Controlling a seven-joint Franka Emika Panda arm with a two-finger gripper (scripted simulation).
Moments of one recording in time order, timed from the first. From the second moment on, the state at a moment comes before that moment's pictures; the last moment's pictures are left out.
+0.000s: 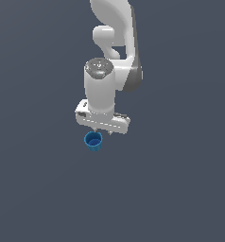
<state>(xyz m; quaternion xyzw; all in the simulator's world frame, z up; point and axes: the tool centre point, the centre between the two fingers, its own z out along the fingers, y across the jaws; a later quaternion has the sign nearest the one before) 0.010 -0.041 0.168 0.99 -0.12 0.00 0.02</state>
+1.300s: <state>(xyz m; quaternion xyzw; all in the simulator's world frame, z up) 0.018 -0.055 0.104 0.93 -0.37 0.00 0.10</state>
